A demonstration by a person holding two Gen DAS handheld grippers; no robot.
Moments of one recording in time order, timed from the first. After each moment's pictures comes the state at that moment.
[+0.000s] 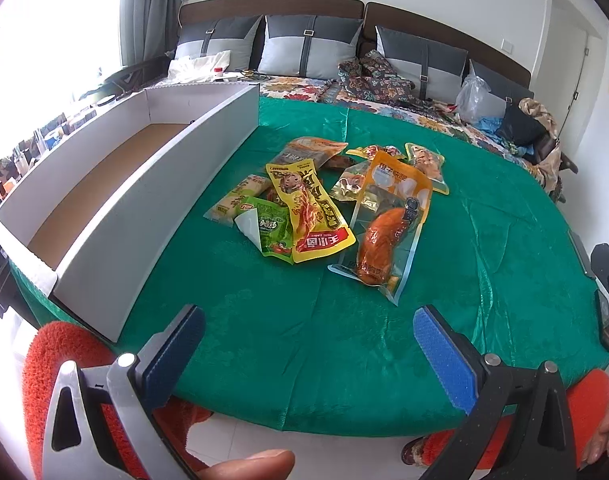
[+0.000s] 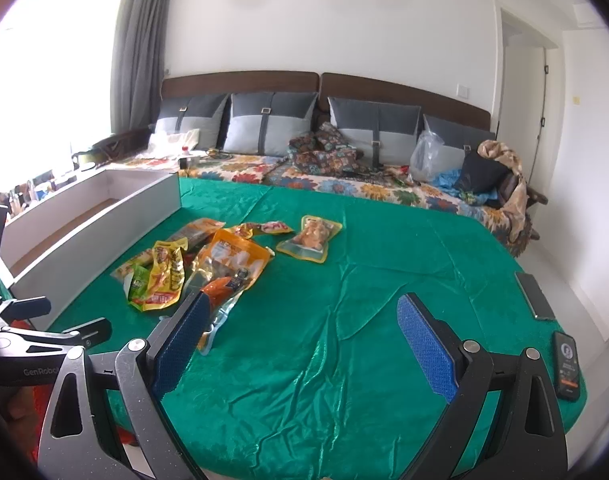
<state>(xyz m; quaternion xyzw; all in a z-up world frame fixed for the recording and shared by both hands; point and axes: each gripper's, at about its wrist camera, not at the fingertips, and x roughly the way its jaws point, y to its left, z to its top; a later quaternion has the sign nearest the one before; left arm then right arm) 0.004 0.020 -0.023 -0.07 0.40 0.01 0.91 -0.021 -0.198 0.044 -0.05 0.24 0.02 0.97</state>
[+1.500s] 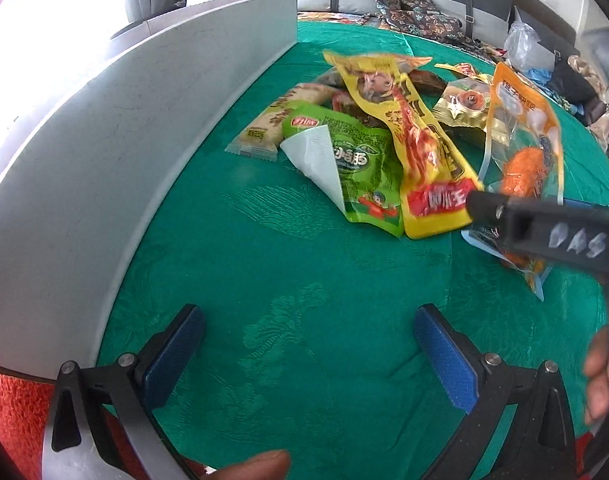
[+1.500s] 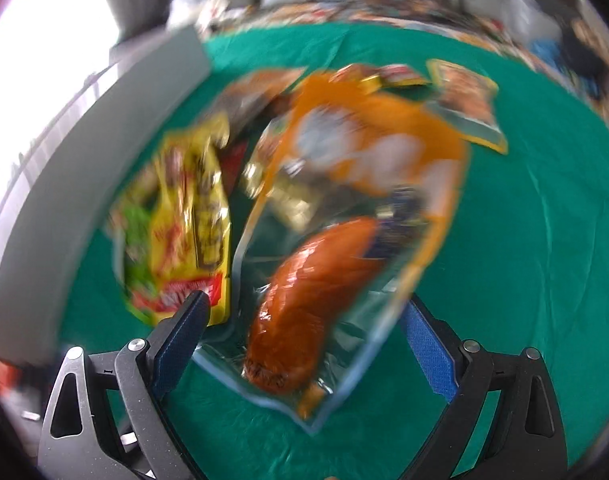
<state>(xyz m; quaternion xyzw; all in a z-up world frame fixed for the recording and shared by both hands) 0.087 0.068 -0.133 -0.04 0.49 0.05 0.87 0.170 -0.093 -0.093 -0.03 0.51 0.11 0.85</state>
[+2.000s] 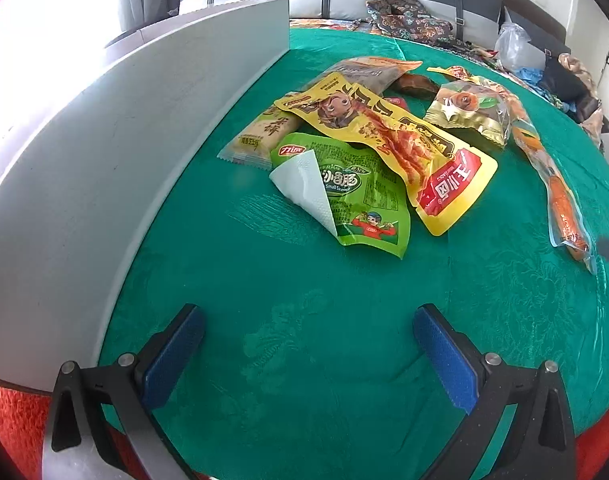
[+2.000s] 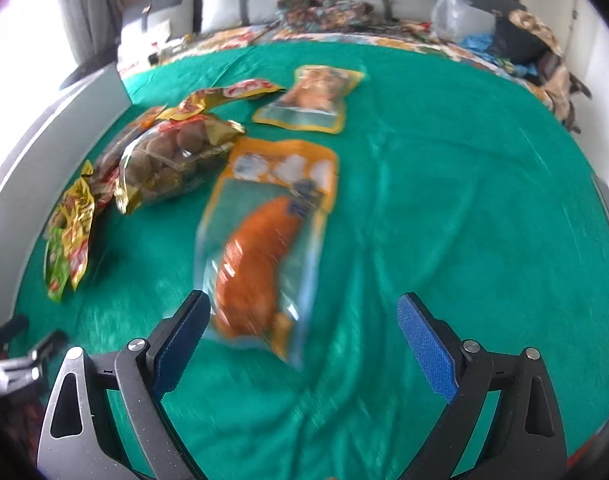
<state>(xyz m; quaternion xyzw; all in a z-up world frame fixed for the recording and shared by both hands) 0.084 0.065 -0.132 -0.04 0.48 0.04 0.87 0.120 -0.235 -0.089 0.02 0.47 0.03 0.88</state>
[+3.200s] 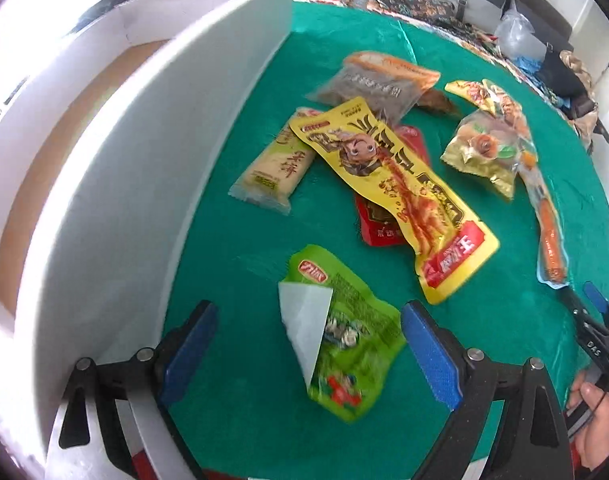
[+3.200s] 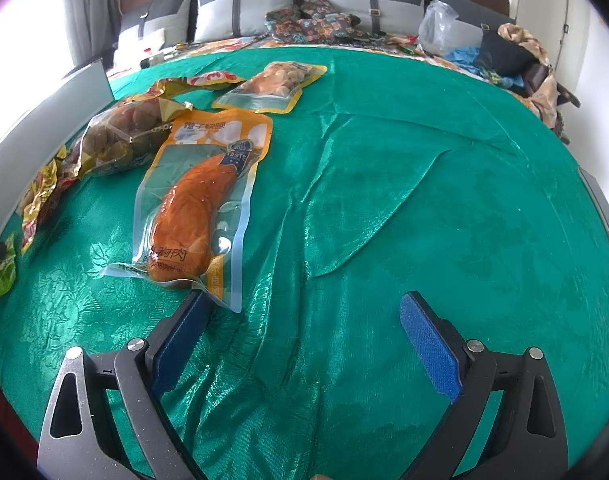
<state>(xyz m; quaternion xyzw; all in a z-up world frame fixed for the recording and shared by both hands) 0.141 0.116 -0.095 -0.07 0.55 0.01 0.83 0.119 -0.257 -0.113 -0.02 0.44 0.02 0.90</state>
